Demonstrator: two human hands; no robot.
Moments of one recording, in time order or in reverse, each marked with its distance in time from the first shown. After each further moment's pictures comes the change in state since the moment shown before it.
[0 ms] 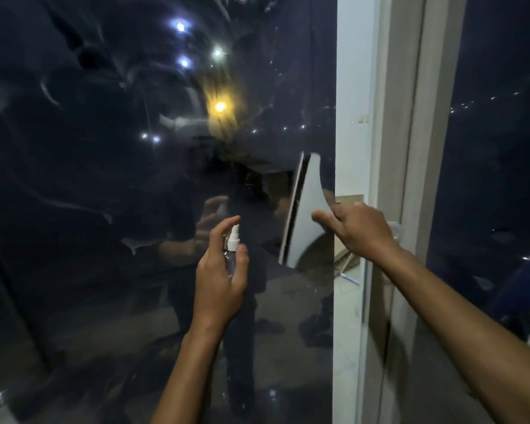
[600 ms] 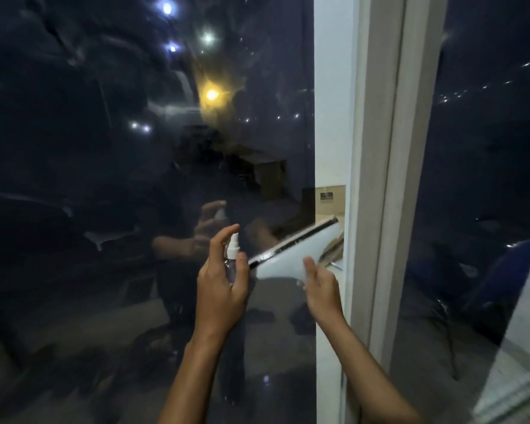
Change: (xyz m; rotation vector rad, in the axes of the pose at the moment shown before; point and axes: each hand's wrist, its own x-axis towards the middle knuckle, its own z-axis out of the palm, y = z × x) left_hand -0.025 -0.005 0.043 -0.023 -0.013 -0.031; right_hand -0.101 -0.021 0.121 1.038 0.025 0.683
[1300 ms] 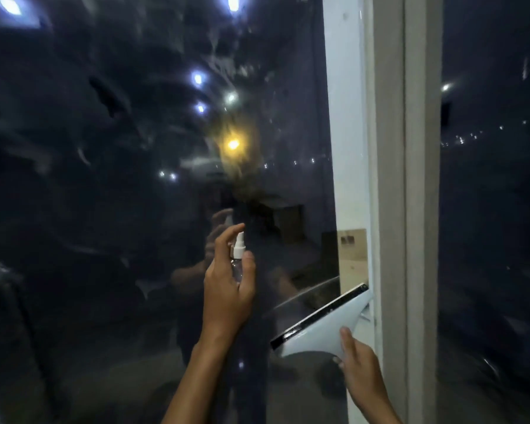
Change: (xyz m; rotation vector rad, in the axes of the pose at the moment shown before) left_hand 0.058 0.035 -0.035 0.011 0.085 0.106; right_hand -0.050 -0.006 -0.020 -0.004 0.021 0.093
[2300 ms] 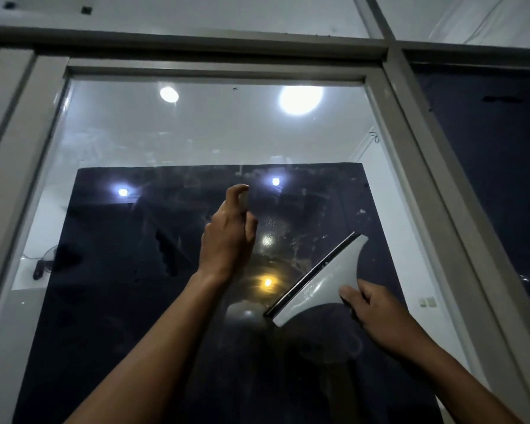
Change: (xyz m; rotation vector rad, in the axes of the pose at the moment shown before) left_hand 0.325 0.125 -0.132 0.413 0.258 0.505; right_hand 0.079 -0.388 0.056 -0.219 -0.077 -0.836
